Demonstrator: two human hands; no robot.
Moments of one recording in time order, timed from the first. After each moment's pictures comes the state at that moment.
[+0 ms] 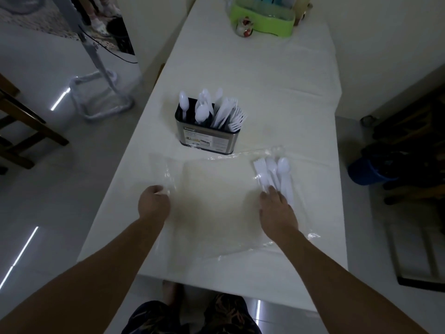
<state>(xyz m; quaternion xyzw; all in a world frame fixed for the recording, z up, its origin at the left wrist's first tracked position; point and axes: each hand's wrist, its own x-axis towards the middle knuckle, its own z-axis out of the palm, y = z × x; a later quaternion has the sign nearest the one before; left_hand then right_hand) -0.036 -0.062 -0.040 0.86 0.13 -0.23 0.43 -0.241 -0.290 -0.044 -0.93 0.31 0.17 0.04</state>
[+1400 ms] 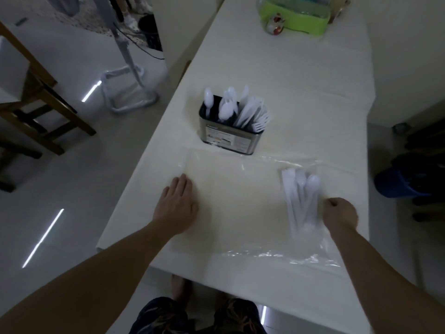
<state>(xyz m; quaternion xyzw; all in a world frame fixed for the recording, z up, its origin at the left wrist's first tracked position) -0.043 -0.037 -0.063 0.92 -0.34 -0.19 0.01 -0.264 -0.375 -0.031 -0.76 0.61 0.01 0.21</state>
